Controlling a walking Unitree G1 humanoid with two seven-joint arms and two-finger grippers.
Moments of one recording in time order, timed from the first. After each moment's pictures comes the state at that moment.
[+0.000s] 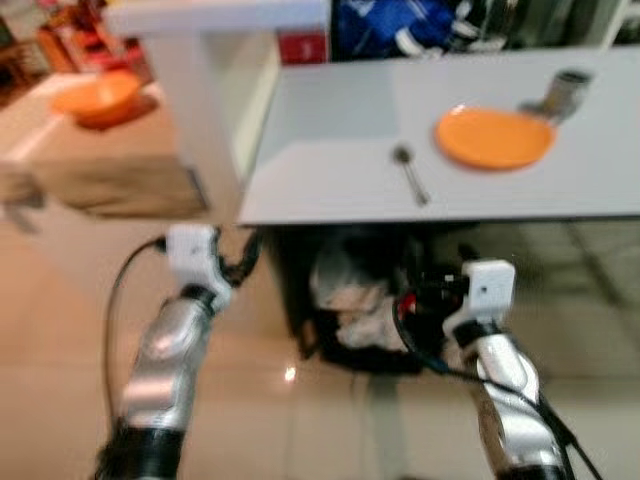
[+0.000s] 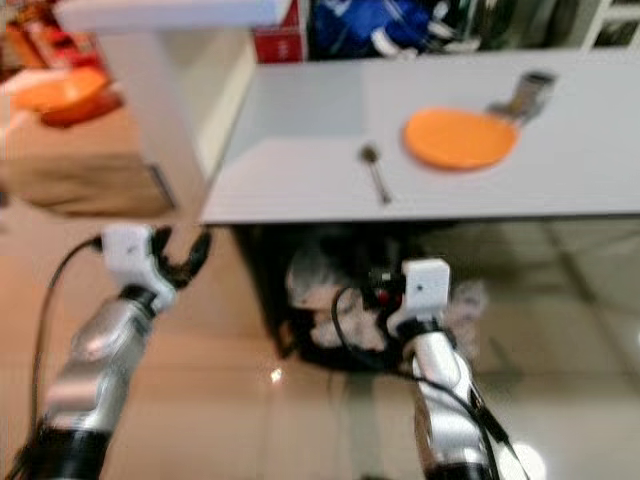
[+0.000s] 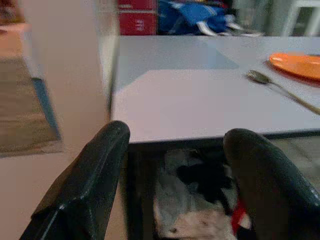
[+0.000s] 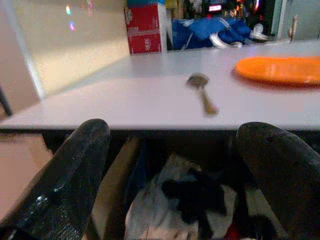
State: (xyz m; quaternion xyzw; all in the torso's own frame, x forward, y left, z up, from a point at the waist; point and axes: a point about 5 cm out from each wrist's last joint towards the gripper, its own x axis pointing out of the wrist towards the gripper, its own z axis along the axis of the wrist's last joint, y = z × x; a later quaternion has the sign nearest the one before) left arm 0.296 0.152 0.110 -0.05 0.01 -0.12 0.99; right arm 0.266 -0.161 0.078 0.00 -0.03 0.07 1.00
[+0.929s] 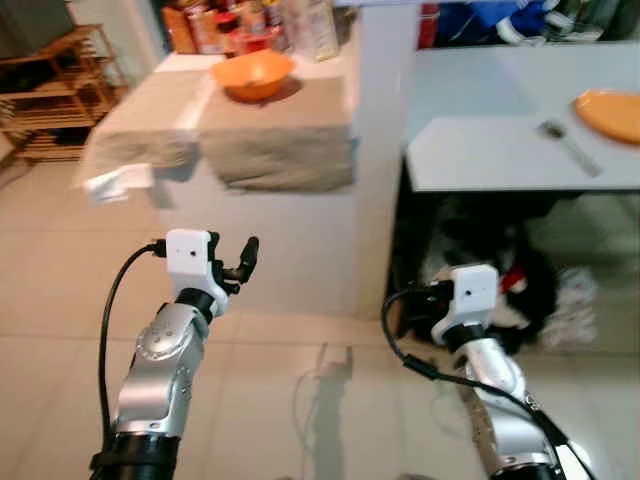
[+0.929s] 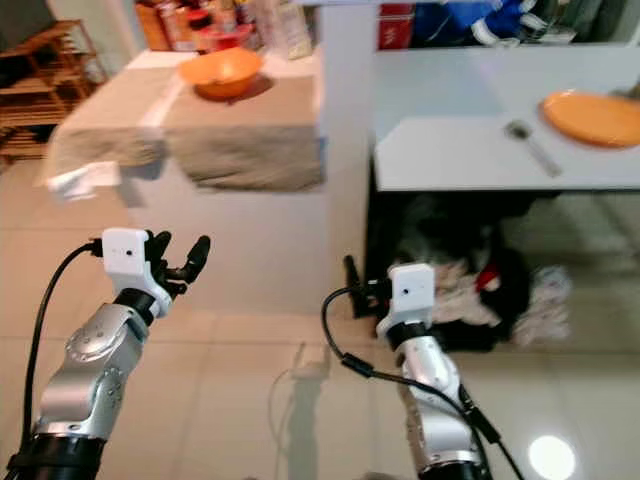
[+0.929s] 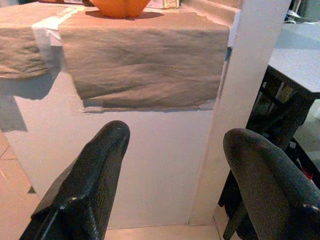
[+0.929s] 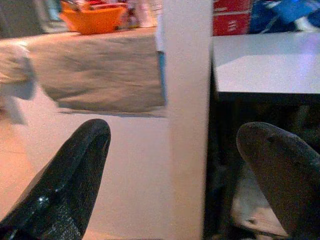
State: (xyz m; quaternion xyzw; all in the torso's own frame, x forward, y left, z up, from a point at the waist) left arm 0.292 0.167 0.108 -0.05 0.03 -0.10 0.99; right arm 0.269 -0.154 0.081 -0.03 -0.03 0.06 1.00
